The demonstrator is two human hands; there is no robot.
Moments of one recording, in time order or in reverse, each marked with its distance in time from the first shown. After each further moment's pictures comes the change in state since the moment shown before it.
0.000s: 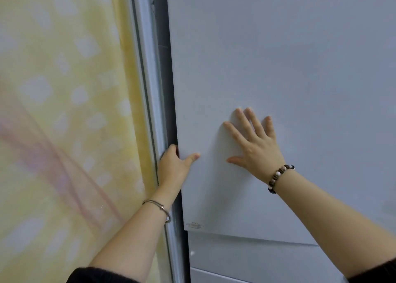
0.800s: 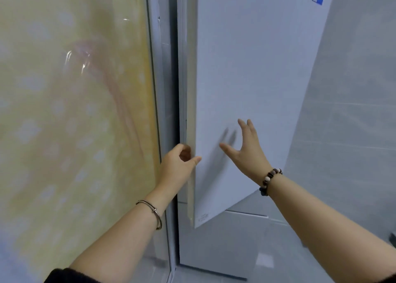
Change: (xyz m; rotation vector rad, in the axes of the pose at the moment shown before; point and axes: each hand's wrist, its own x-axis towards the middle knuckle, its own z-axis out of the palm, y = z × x) left_hand -0.284 0.064 -0.106 -0.179 -0.168 0.063; right_hand -0.157 -0.074 -0.266 0.940 -0.303 0.660
